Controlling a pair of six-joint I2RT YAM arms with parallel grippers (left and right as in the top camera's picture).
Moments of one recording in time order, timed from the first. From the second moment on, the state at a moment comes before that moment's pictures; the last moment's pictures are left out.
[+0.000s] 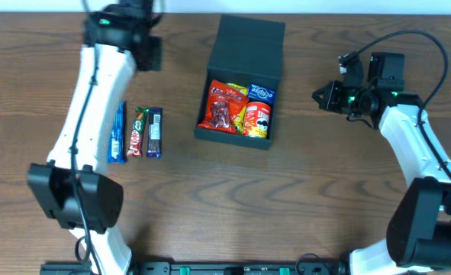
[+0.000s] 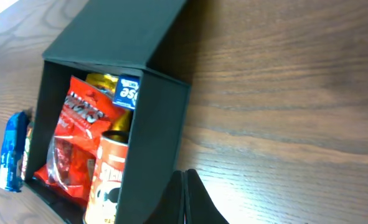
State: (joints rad) left arm -0.16 1.93 2.01 -1.23 -0.21 -0.11; right arm -0.09 1.71 1.19 -0.49 -0.56 0.19
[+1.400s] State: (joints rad) left arm 0.07 1.71 1.22 -0.79 -0.04 -0.04; right arm -0.09 1.71 1.19 -0.51 -0.50 0.20
